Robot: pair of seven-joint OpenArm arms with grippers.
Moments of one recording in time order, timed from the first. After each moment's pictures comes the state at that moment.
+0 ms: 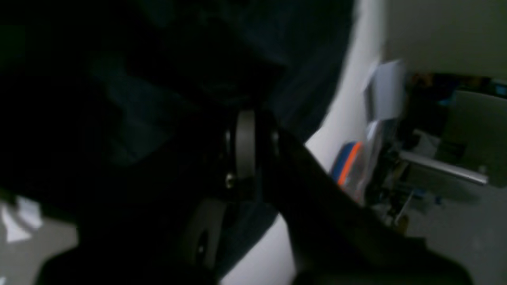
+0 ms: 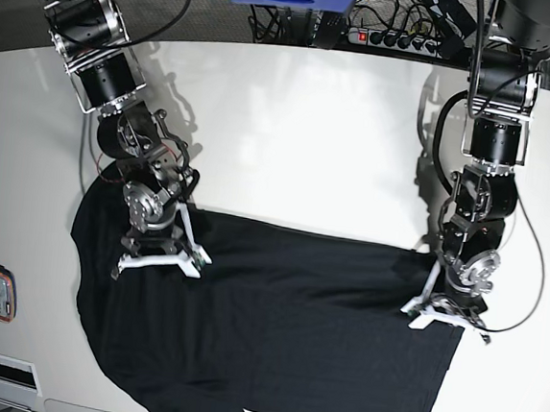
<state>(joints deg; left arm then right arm) -19.4 -17.6 6.1 65.5 49.2 -23.5 22.5 14.4 17.6 -29.0 74.4 -29.4 10.6 -42.5</state>
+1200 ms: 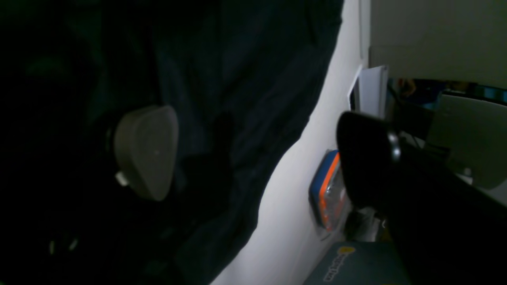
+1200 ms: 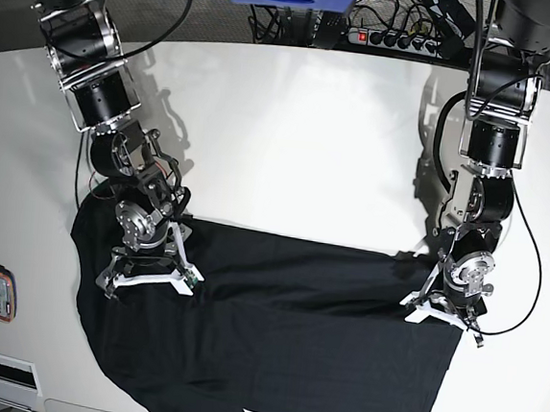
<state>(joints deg) -19.9 -17.9 7.1 64.8 57.4 -23.4 22.3 19.7 17.5 -29.2 70.6 -29.8 10.5 -40.4</state>
